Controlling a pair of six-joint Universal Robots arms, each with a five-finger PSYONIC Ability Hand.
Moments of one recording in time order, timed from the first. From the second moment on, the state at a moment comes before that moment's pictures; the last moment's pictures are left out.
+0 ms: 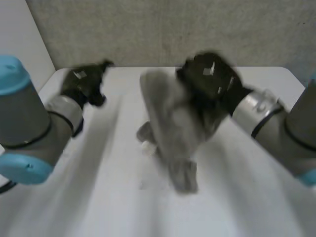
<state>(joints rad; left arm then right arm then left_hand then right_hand) 4.28 -1.86 -1.46 3.29 -1.62 3.15 2.00 -1.32 1.48 -0.26 1.11 2.70 0.18 1.22 1.22 1.22 1.04 1.15 1.16 1.17 1.20 0.97</state>
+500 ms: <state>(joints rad) 4.21 -1.92 -1.67 3.41 -1.56 3.06 1.97 -1.18 1.34 0.06 1.01 2.82 0.40 0.40 0.41 0.41 0.23 1.13 1.12 1.12 1.12 0.96</state>
